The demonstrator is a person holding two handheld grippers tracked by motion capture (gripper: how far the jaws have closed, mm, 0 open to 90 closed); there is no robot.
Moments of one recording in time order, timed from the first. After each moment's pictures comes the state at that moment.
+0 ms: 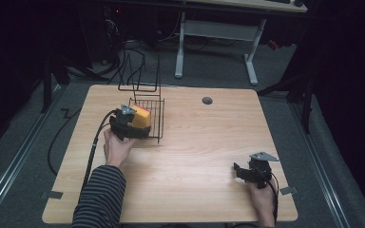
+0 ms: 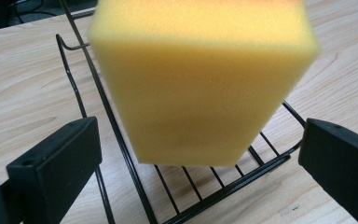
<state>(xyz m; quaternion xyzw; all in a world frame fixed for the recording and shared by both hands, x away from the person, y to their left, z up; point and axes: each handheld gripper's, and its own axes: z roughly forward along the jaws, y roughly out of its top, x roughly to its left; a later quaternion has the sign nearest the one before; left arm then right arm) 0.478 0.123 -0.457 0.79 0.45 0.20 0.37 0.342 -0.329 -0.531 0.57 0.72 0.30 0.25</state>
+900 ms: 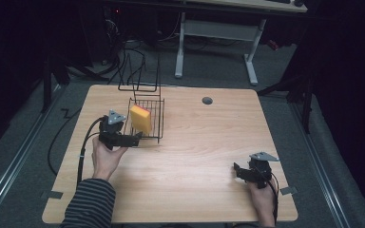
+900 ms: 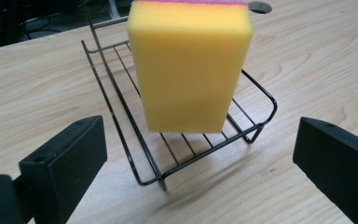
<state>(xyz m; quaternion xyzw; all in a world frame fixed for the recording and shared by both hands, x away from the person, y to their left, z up) 0.432 0.150 -0.438 0.78 0.44 0.21 0.40 0.342 -0.329 -0.531 0.57 0.72 0.30 0.25</state>
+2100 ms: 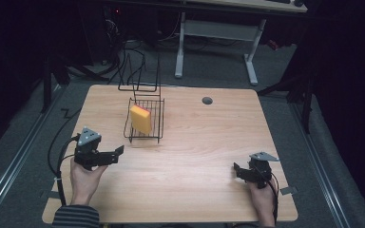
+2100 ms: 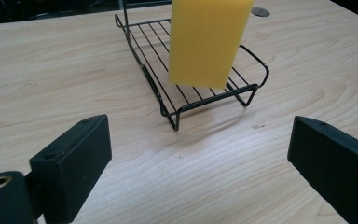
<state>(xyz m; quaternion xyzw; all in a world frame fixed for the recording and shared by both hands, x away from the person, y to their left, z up) 0.371 0.202 -0.442 0.75 0.47 0.21 0.43 0.342 -0.329 -0.531 0.57 0.72 0.30 0.25</state>
